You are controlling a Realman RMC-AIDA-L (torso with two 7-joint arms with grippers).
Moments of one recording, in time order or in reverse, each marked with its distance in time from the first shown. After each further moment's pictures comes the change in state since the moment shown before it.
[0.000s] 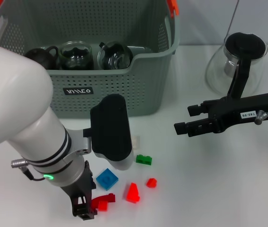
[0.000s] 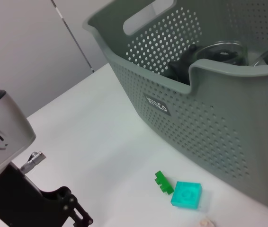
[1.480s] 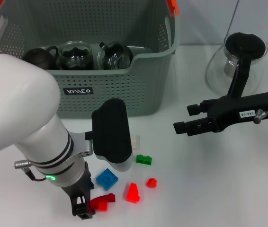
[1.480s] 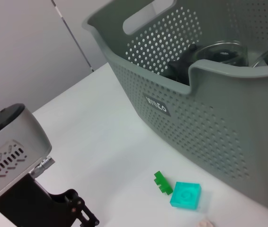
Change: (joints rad) left arm -0.017 0.002 0.015 -0.080 0.015 -0.058 0.000; right arm 0.008 -0.001 0.000 0.007 -0.004 0.005 0.000
